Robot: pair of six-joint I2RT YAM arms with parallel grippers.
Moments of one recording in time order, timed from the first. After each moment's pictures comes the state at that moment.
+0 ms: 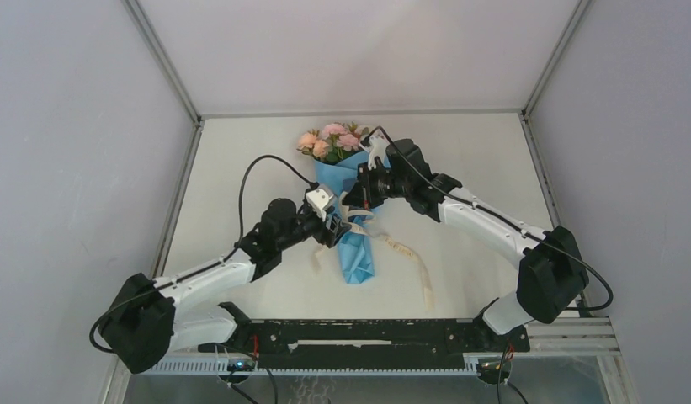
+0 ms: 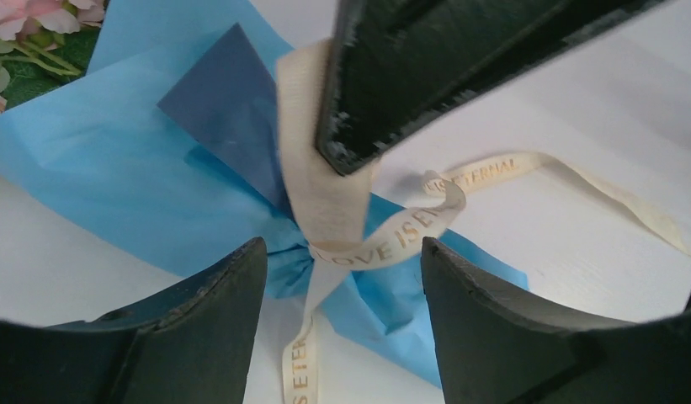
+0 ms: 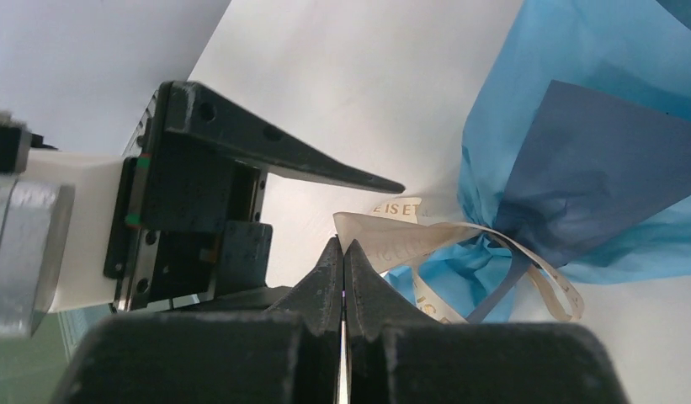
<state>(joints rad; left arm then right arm) -0.69 1.12 0.52 0.31 0.22 0.04 0.66 1.50 1.16 -0.21 -0.47 0.43</state>
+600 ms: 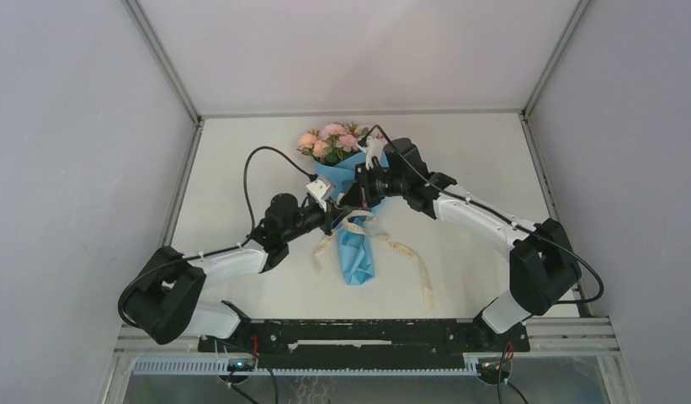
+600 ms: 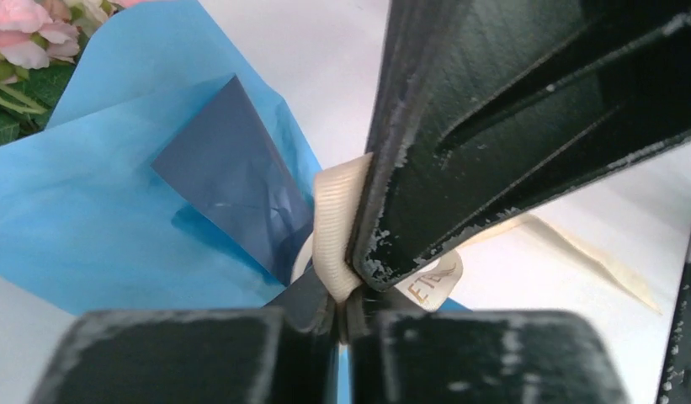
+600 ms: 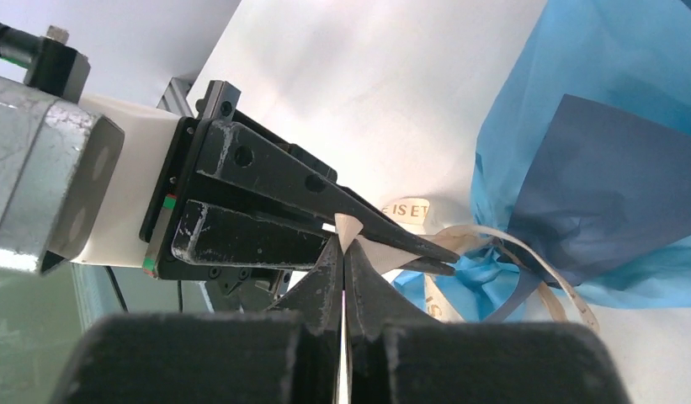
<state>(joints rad) -0.61 1.34 0.52 0.66 0.33 -0.10 0.65 1.55 1.16 -0.15 -0.55 0.44</state>
